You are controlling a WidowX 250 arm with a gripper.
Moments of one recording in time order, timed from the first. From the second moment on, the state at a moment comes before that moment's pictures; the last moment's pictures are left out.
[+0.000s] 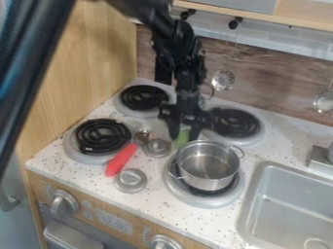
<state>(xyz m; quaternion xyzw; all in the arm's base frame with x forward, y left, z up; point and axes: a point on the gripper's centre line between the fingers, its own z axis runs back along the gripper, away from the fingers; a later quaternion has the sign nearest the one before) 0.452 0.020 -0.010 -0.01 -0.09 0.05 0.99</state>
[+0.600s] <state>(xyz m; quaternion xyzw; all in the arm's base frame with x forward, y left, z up) 0.403 -0.007 0.080 -0.02 -0.17 0.04 0.98</state>
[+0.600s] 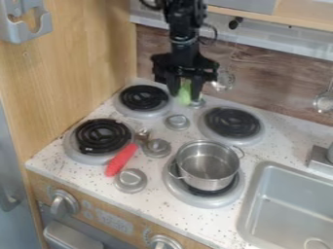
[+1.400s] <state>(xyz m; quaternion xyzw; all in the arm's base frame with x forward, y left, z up) 0.343 -0.064 0.014 -0.03 -0.06 -0.02 1.00</state>
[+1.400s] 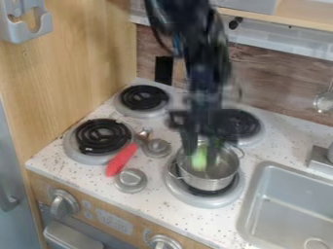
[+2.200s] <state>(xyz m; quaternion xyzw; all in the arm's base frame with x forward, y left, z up) 0.369 -0.067 0.001 -0.02 -0.06 -0.02 1.00</state>
